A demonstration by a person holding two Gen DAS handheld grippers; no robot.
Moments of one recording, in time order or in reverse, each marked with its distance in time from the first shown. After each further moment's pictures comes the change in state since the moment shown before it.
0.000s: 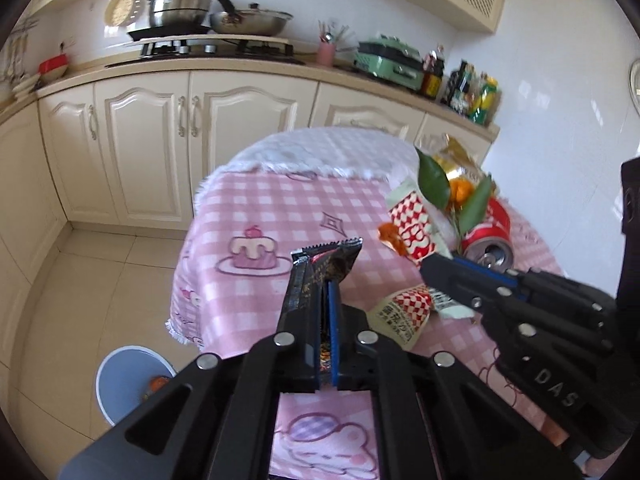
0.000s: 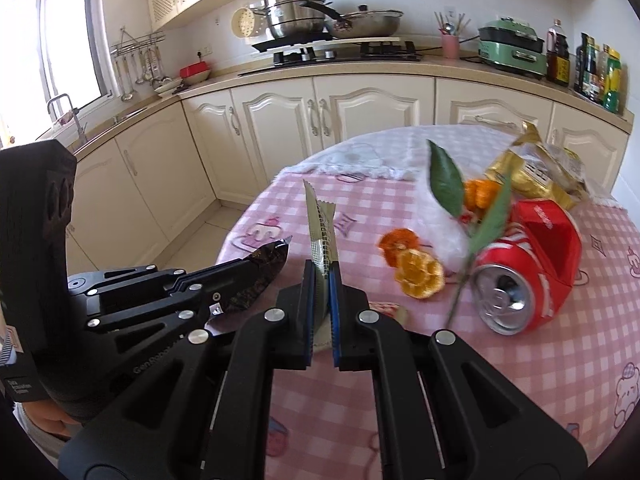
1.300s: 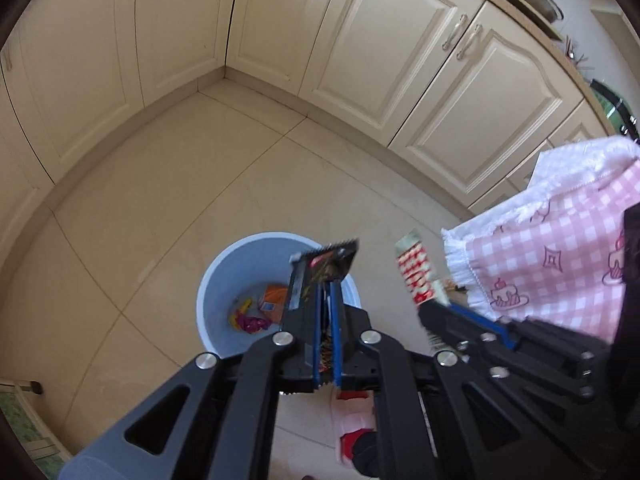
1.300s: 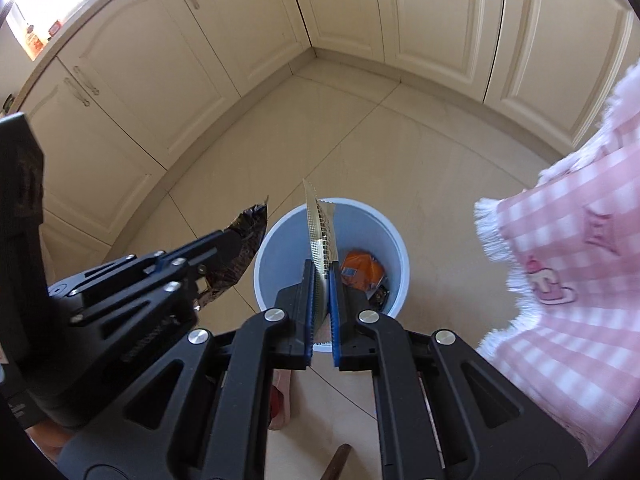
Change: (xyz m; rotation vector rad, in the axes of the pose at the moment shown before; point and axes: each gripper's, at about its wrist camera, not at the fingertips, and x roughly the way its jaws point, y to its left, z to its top) left arm 0.064 0.349 -0.156 -0.533 0.180 0.346; right arm 0.327 0.220 -0.106 -0.140 0.520 0.262
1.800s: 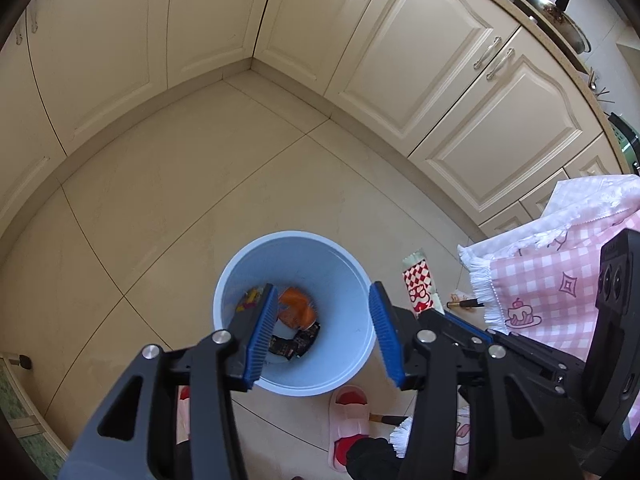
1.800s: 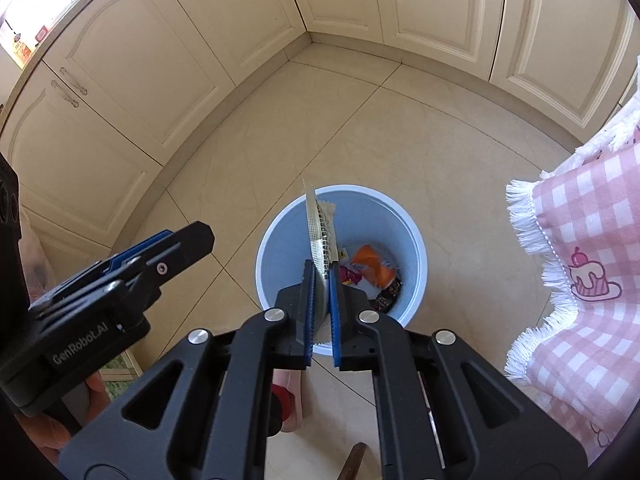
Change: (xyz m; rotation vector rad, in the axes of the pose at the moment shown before) left arm 0.002 0.033 -0.002 -0.095 -0.004 0.026; right arm 0.028 0.007 0.006 0.027 0.035 0.010
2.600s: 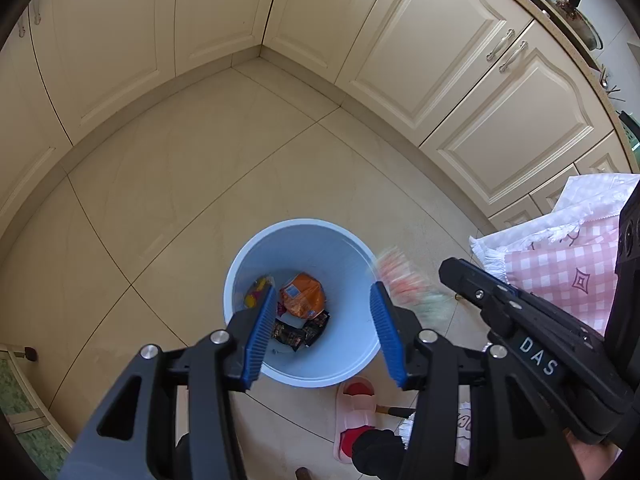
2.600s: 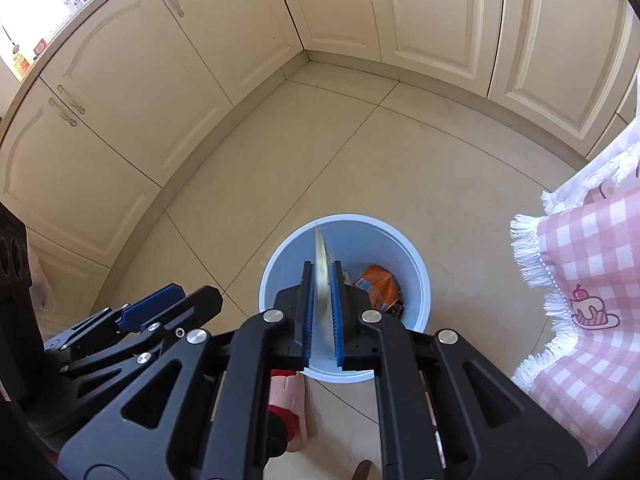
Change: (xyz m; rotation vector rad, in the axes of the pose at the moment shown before) left arm 0.005 0.010 0.001 -0.012 0.046 0.021; right arm 0.000 0.008 0.016 0.010 -0.069 -0.017
